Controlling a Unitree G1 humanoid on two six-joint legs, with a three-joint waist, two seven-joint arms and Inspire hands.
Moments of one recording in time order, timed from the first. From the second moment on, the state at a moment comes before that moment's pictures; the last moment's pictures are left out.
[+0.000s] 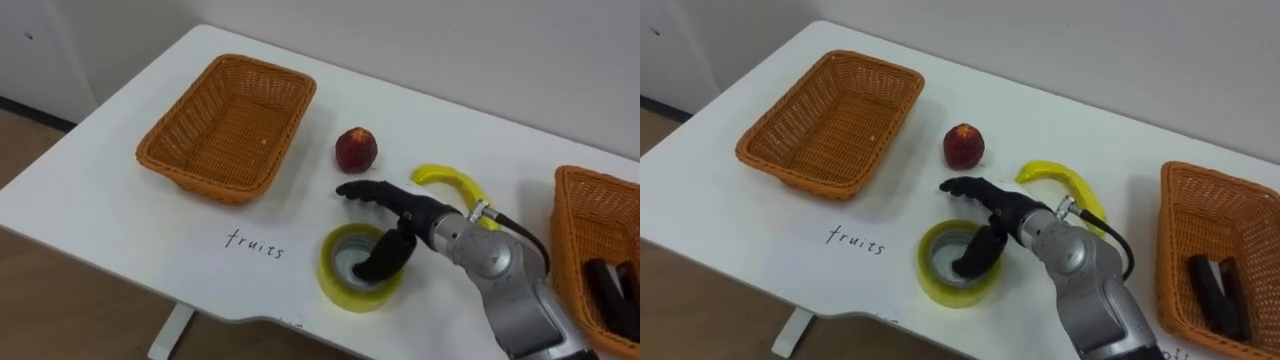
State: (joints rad) left arm 0.15 0.22 0.06 0.96 0.08 0.22 0.10; right arm -0.19 -0.27 0.26 0.05 -0.59 0.32 0.51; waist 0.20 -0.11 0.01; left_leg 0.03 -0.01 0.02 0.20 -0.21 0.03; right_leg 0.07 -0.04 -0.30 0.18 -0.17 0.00
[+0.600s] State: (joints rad) left arm 0.14 0.22 0.06 0.94 0.08 0.22 0.10; right arm -0.20 -0.27 0.26 0.06 -0.59 0.33 0.51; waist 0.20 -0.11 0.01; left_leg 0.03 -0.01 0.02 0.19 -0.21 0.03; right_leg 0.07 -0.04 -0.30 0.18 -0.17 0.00
